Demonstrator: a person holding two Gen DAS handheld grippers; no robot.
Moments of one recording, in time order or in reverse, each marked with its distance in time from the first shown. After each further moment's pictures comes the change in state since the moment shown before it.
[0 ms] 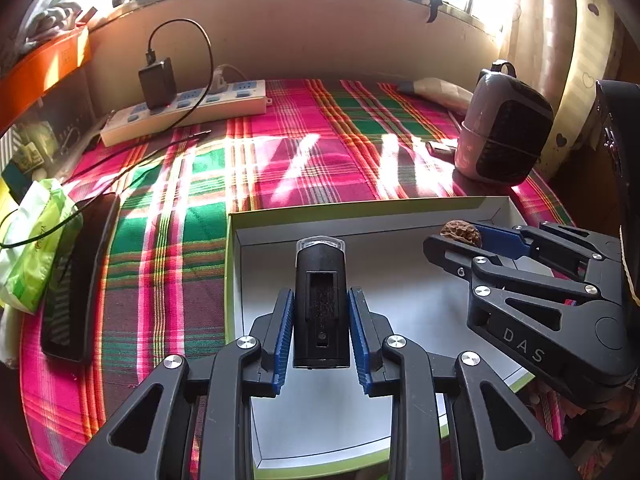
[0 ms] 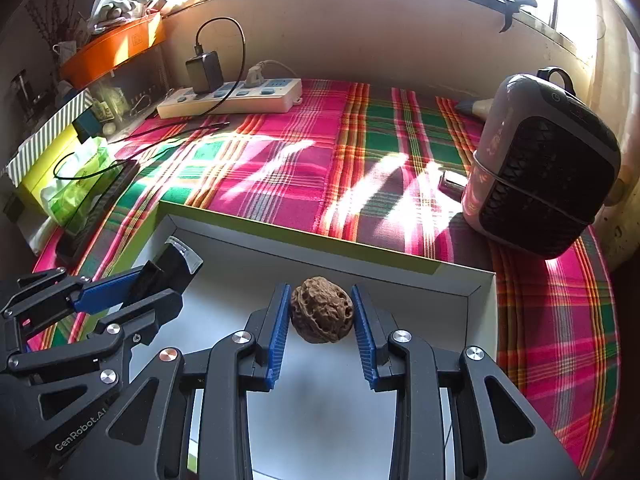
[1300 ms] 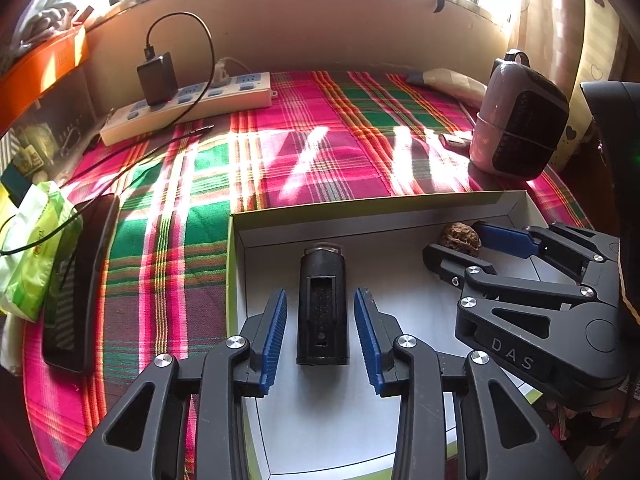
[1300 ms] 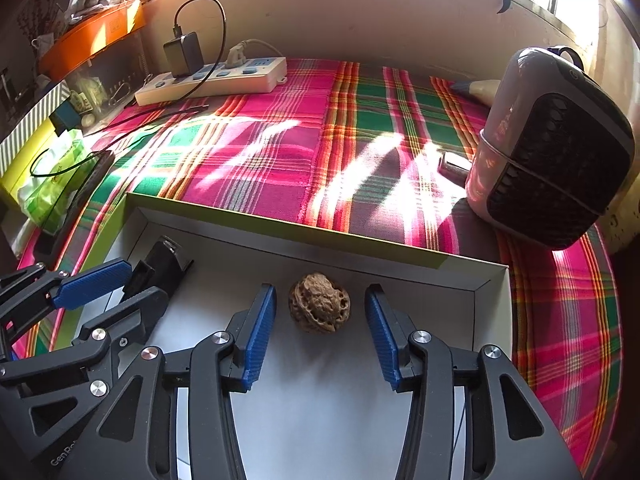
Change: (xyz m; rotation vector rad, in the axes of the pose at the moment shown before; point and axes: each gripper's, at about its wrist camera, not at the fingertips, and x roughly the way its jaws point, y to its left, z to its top) left arm 0.011 0.003 0.003 0.010 0.020 0.029; right arm 0.016 -0.002 0.000 0.021 0.046 -0.041
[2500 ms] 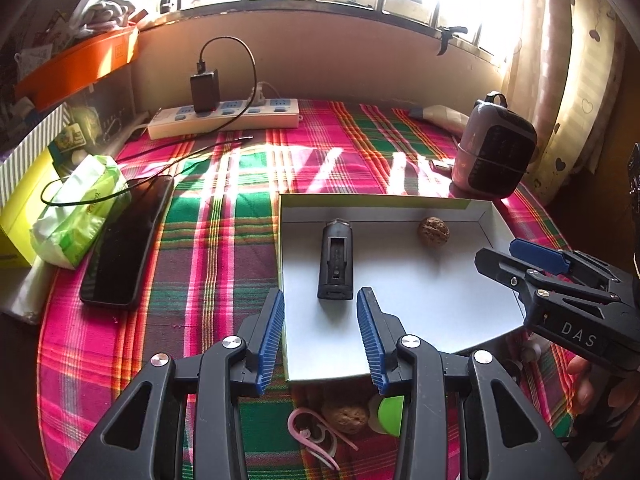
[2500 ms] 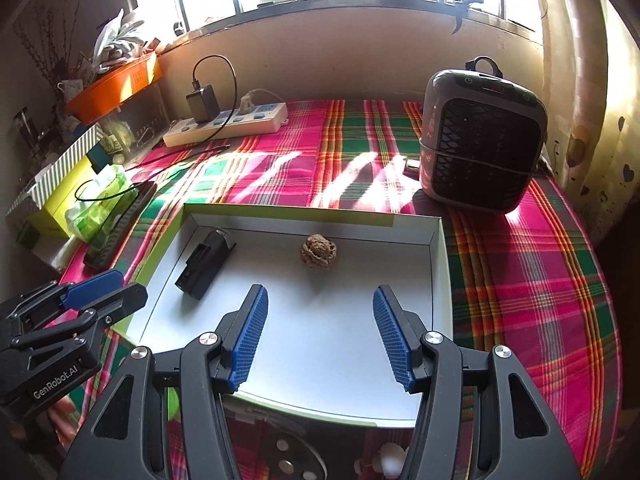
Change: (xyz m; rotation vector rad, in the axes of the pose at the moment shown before) left arm -0.070 0.014 -0.041 -0.084 -0.102 -0.002; right arm -0.076 -0.008 -0.043 0.093 -0.137 0.059
